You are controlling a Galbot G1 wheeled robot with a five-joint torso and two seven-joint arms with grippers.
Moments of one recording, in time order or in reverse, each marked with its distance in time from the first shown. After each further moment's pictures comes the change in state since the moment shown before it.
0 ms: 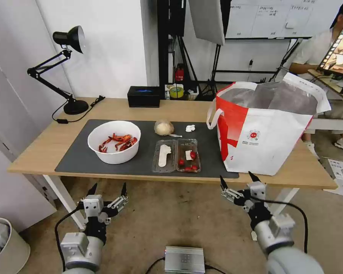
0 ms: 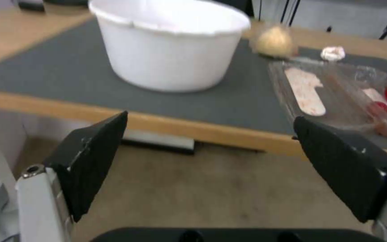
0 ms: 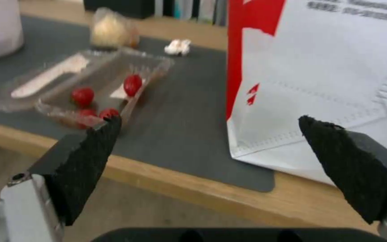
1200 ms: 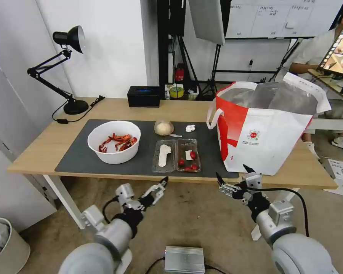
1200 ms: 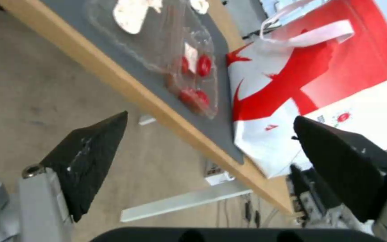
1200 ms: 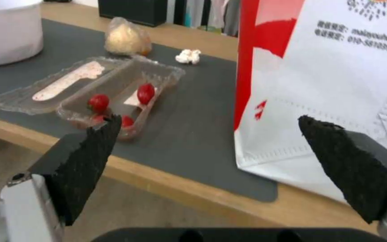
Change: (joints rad) left arm -0.206 -0.007 0.172 -0.015 -0.938 0.244 -0.320; right arm -0.039 -0.040 0.005 0.040 0.009 0.033 0.002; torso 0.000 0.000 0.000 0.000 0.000
